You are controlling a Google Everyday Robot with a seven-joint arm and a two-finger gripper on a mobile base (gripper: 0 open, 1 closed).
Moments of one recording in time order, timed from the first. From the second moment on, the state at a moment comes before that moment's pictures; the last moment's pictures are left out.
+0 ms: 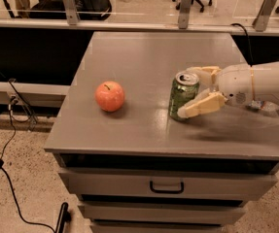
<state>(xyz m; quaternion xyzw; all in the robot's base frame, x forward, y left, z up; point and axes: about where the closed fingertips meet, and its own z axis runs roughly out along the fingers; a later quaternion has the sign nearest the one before) 0.554 -0.131 0.885 -0.51 0.65 0.30 0.48</state>
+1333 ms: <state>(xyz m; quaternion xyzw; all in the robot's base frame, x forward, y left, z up) 0.549 -0.123 0.905 -0.53 0.65 0.26 0.48</state>
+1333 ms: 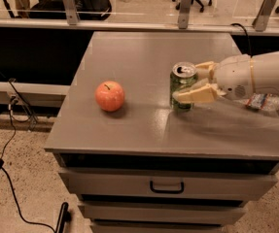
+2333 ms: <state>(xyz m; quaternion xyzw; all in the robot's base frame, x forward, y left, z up) 0.536 -0.153 0.925 -0.56 0.75 0.08 0.34</state>
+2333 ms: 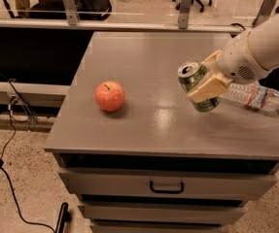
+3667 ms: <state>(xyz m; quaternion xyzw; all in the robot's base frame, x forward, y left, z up) 0.522 -0.195 0.886 -0.57 0.81 0.01 0.13</state>
